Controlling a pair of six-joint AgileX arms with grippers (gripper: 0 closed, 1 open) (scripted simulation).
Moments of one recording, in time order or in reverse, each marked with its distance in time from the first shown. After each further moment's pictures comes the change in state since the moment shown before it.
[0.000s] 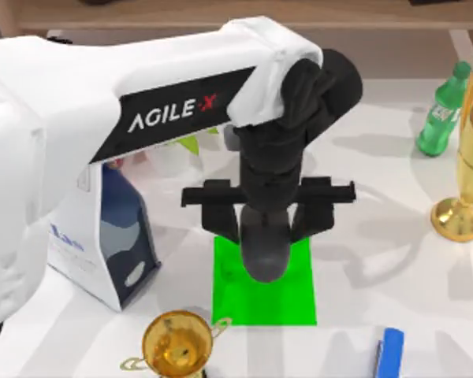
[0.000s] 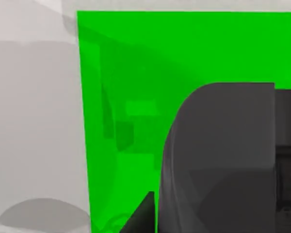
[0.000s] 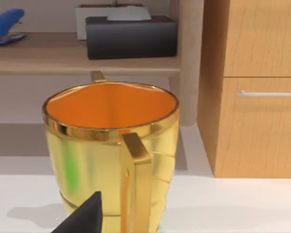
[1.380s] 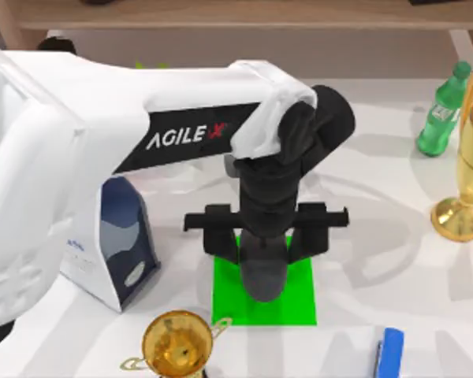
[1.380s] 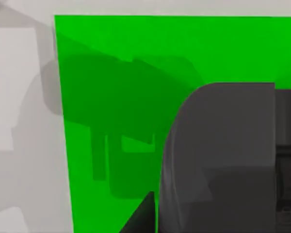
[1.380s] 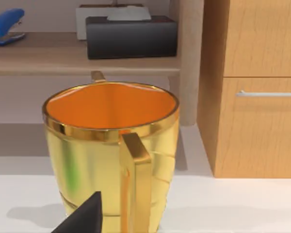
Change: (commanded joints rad) left arm -0.007 0.037 -0.112 0.142 0.001 -0.004; right arm 0.000 0.000 0.000 0.000 0.000 0.000
